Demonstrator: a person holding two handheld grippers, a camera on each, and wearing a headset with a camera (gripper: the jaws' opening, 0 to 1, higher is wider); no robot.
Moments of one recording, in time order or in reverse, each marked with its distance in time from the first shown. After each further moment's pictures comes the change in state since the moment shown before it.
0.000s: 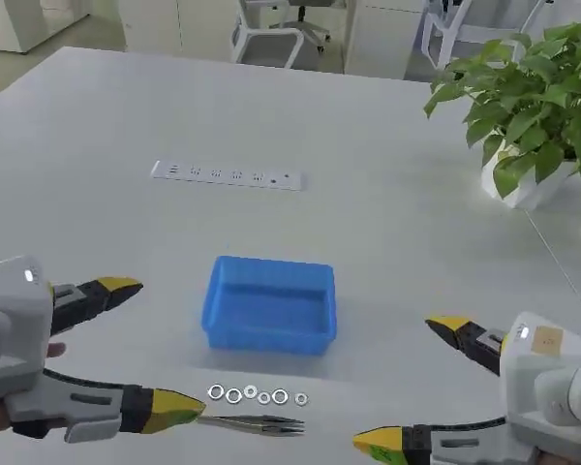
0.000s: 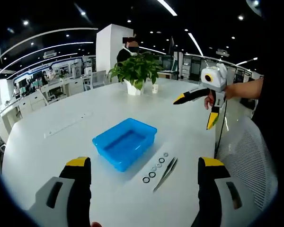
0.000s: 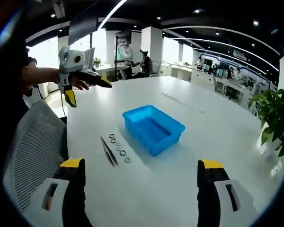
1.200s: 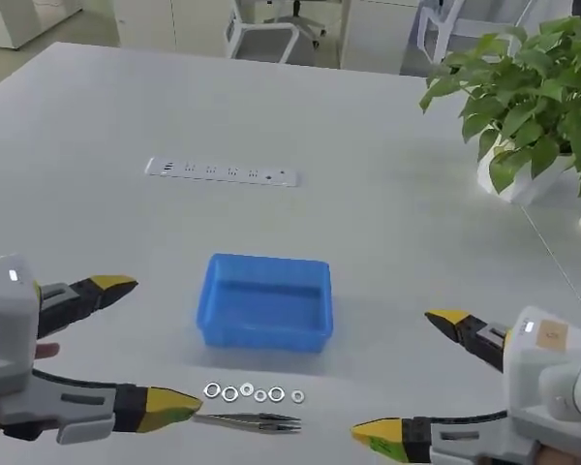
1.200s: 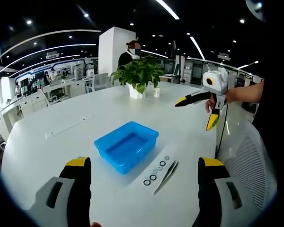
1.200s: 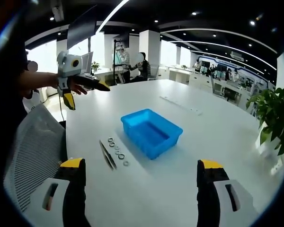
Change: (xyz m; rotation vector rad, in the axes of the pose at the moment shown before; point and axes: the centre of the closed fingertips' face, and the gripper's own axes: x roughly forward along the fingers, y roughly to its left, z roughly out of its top) left arm -0.003 0.002 0.002 -0.004 -0.014 0.006; right arm 0.001 -0.002 0.002 -0.009 -0.006 -0.004
